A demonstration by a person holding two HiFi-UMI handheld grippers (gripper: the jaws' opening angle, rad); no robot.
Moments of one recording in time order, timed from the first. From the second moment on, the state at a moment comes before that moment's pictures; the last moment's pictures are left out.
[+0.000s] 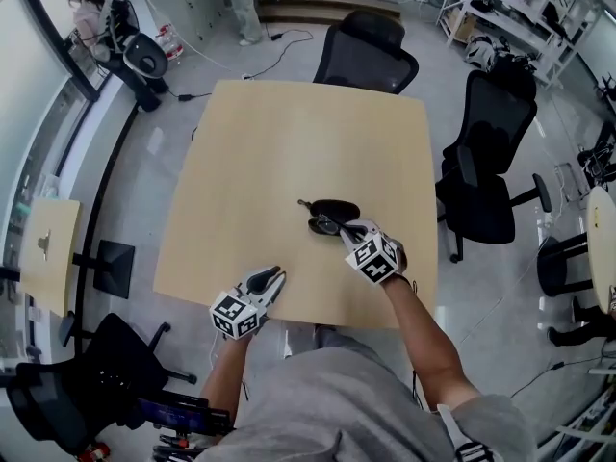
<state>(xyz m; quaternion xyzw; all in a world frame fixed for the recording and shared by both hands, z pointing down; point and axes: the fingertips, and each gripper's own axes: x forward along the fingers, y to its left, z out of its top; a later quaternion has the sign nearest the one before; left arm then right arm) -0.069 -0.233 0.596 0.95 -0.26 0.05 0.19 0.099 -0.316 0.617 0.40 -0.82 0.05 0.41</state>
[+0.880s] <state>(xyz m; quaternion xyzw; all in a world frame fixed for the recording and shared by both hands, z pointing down) -0.058 -0.188 0.527 0.97 -0.23 0.03 0.10 0.171 -0.230 0.535 0.52 -0.81 0.20 0.17</state>
